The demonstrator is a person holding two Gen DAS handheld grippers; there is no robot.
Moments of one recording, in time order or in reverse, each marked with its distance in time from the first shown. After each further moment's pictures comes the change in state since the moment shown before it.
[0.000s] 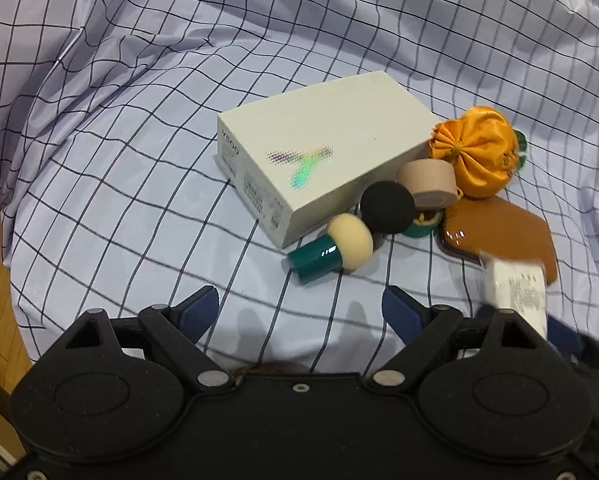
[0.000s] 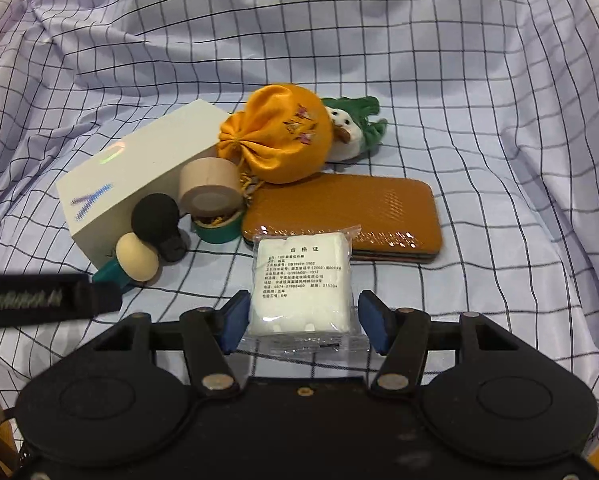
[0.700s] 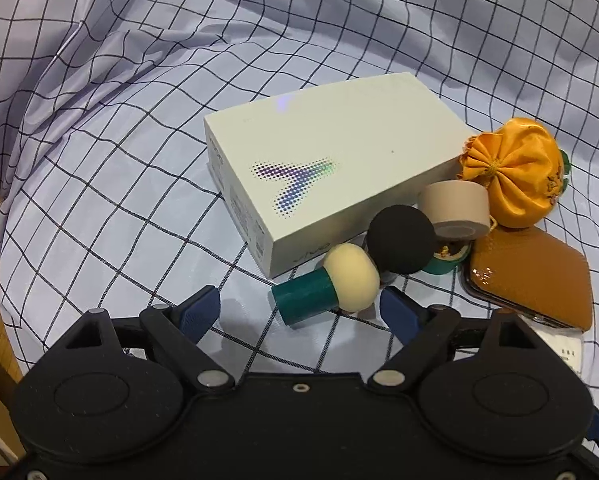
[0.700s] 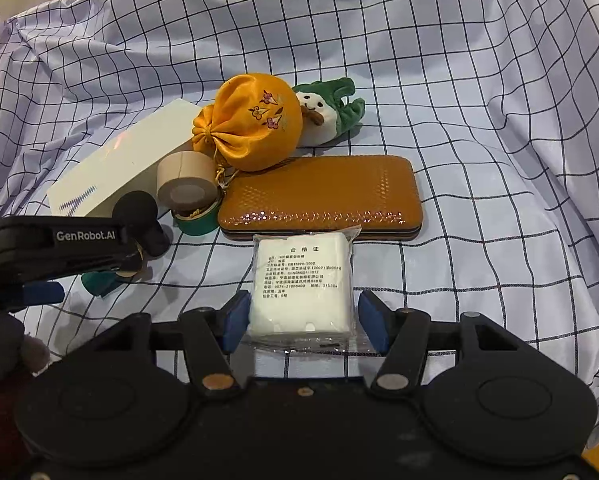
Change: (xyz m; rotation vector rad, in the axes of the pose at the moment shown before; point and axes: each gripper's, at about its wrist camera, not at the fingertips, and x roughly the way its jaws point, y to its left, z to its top) left arm 0.033 -0.015 0.010 -0.065 -0.018 0.097; right arm 0.004 -0.024 -0.008 0.067 0.012 0.035
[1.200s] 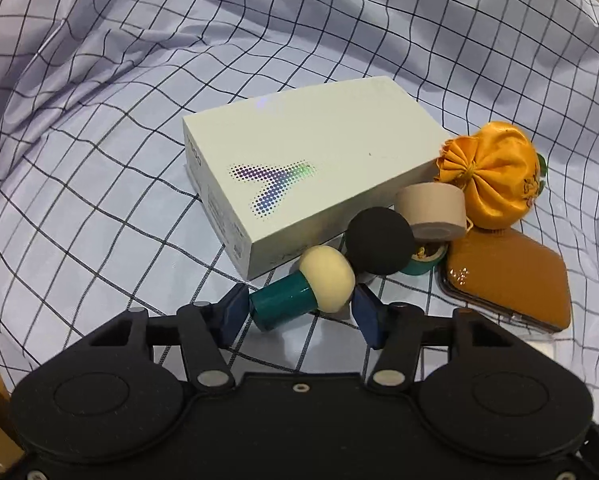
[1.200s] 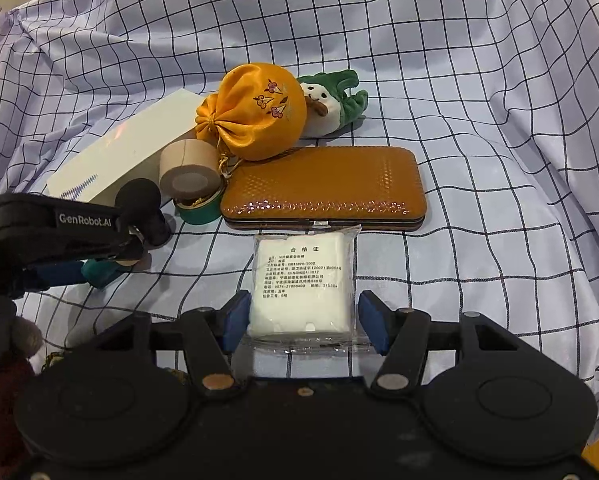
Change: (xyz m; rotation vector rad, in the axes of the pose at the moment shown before) left arm -0.003 0.000 -0.001 0.014 -0.010 -0.085; right arm 0.000 0.003 -0.004 -0.012 0.011 -0.006
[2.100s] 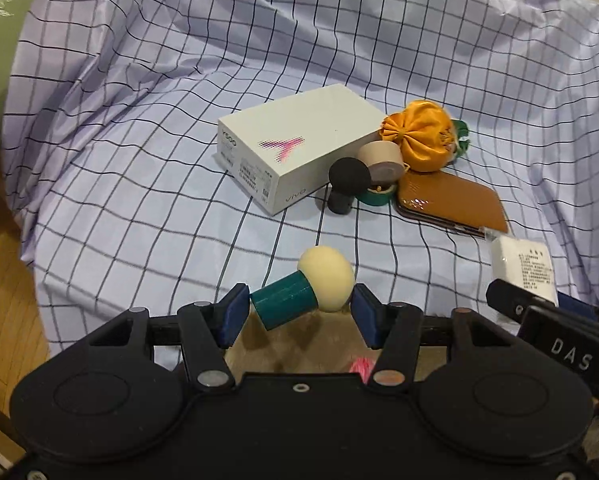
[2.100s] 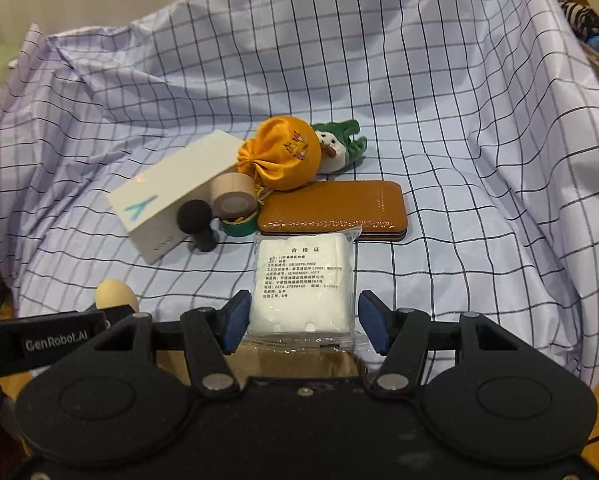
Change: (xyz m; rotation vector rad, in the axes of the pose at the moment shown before) left arm -0.096 0.030 -0.059 0.135 -0.066 -0.093; right arm -0.091 0.010 -0.028 -0.014 -0.122 0.023
